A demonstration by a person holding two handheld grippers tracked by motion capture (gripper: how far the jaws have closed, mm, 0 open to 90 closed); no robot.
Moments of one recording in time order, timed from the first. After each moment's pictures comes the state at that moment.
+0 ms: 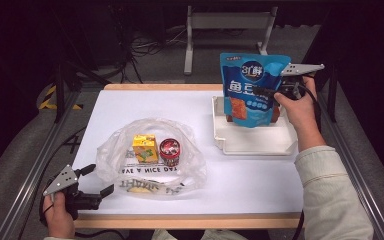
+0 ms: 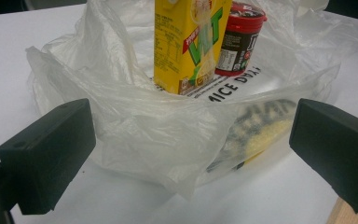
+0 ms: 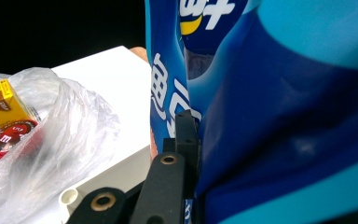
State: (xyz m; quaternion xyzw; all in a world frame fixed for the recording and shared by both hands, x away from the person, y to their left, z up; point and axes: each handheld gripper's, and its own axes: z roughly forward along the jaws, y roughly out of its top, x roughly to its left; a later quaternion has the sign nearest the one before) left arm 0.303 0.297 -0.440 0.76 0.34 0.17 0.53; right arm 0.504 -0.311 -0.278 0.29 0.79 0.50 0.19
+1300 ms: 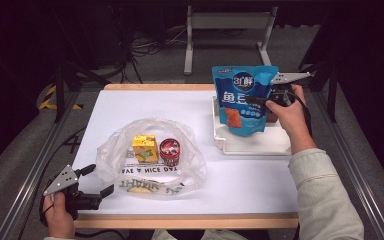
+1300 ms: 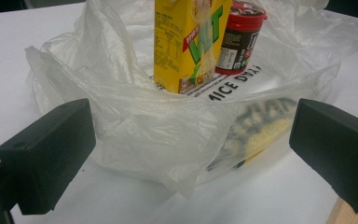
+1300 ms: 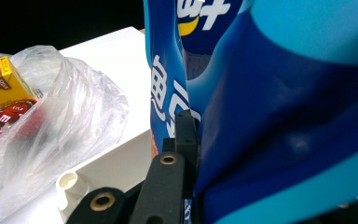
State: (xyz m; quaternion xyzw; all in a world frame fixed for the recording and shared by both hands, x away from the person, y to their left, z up) left arm 0.303 0.297 -0.441 0.76 0.34 0.17 0.53; right arm 0.514 -0.301 -0.312 0.29 0.81 0.49 0.16
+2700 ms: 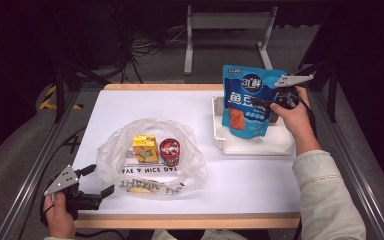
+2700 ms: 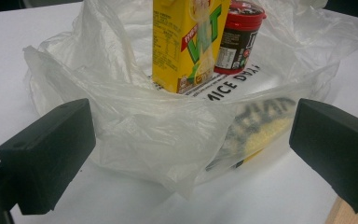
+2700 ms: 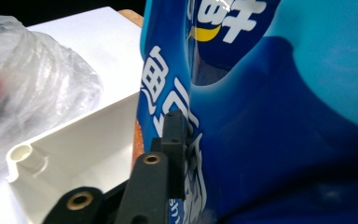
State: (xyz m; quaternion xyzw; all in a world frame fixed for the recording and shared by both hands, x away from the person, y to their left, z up) left arm 0.303 0.296 -0.441 0.76 0.34 0.17 0.52; right arm 0.520 -0.321 -0.324 0.29 0.82 0.46 0.19
